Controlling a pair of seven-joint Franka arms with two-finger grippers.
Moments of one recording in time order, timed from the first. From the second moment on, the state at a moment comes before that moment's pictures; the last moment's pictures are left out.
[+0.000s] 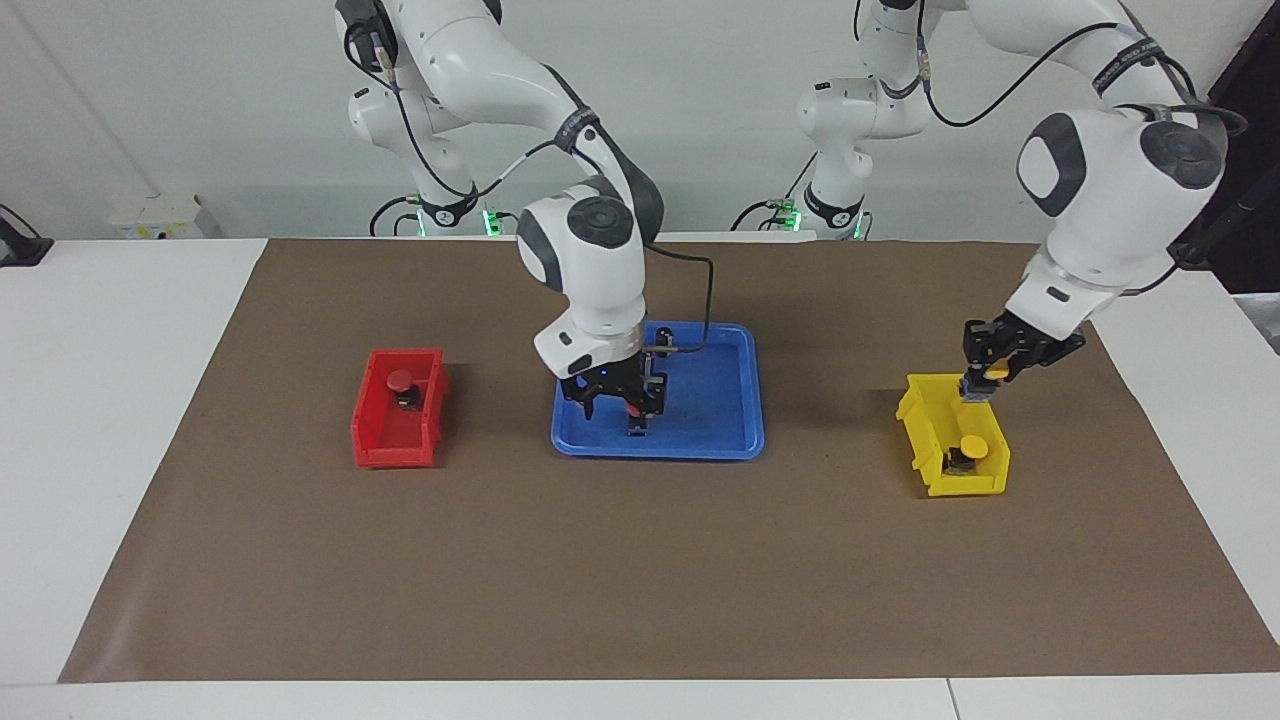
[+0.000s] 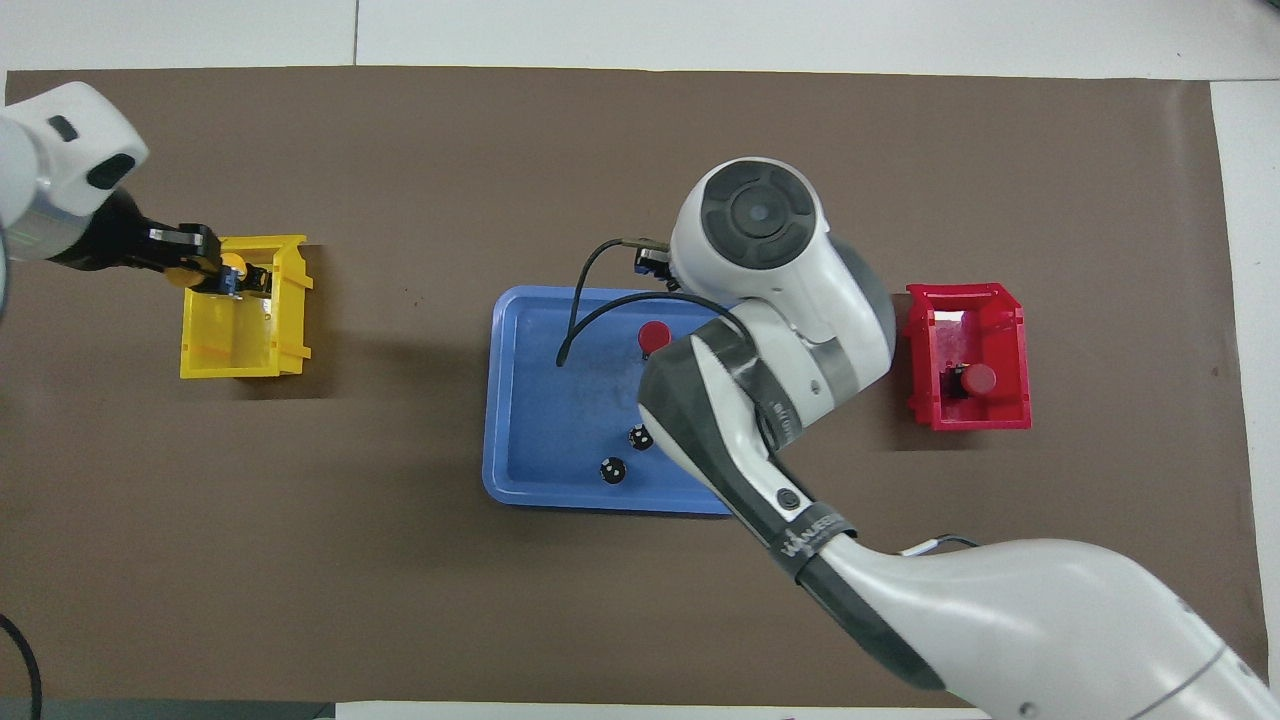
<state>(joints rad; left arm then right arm) -0.17 0.13 -0.02 -1.73 0.00 1.87 -0.07 0.36 0.37 0.09 -1.58 -0.10 2.07 0.71</state>
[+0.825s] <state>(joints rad) -0.63 0.30 -0.03 -1.87 -0.04 2.26 -0.60 -0.06 0.01 0.10 -2.20 0.02 2.29 0.01</state>
